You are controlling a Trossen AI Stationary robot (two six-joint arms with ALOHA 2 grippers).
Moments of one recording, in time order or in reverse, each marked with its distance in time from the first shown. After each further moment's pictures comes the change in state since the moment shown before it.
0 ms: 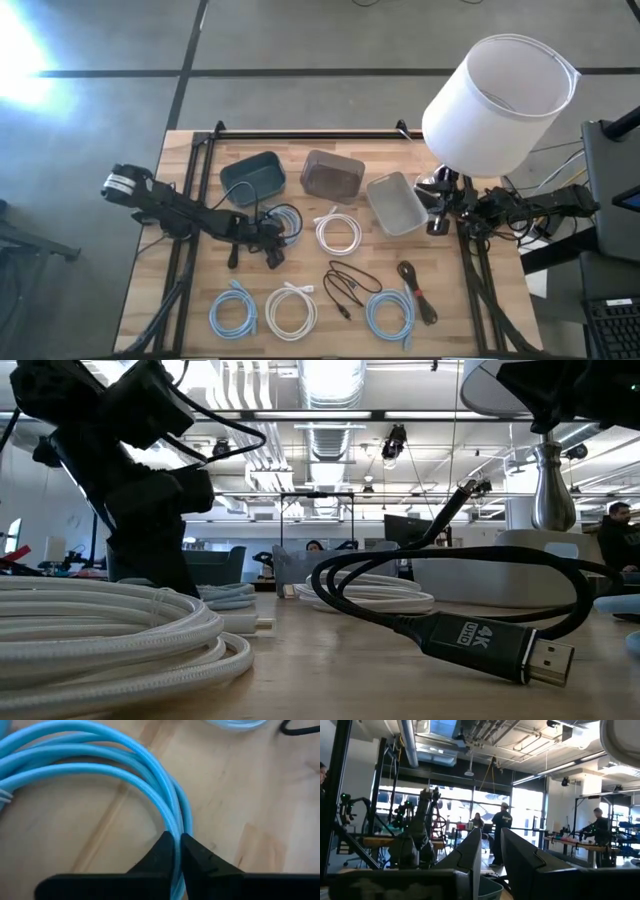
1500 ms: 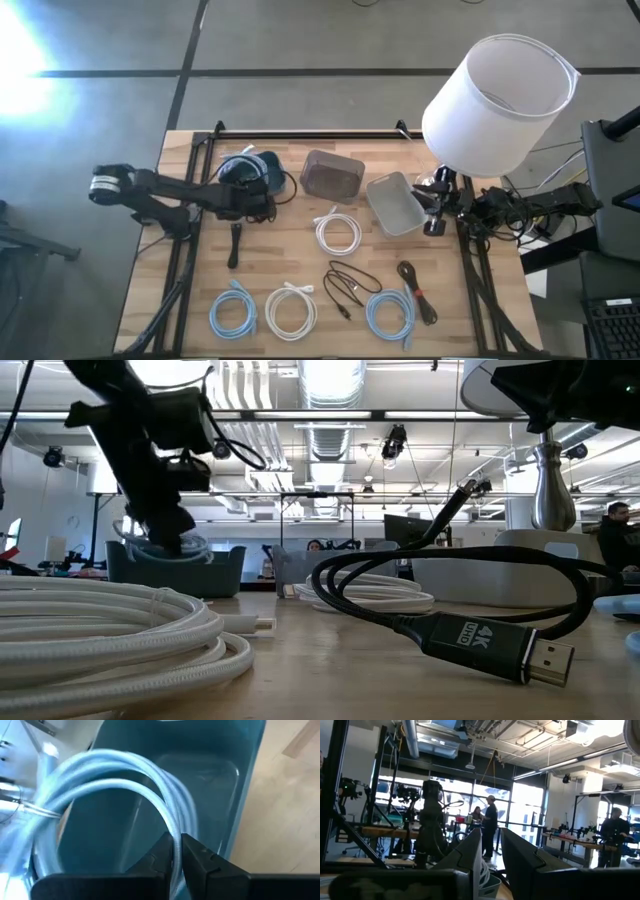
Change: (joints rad) left arm 0.272 -0.224 0.157 -0.677 -0.557 0.207; right arm -0.001 0.052 0.014 -0.005 0.001 -0.020
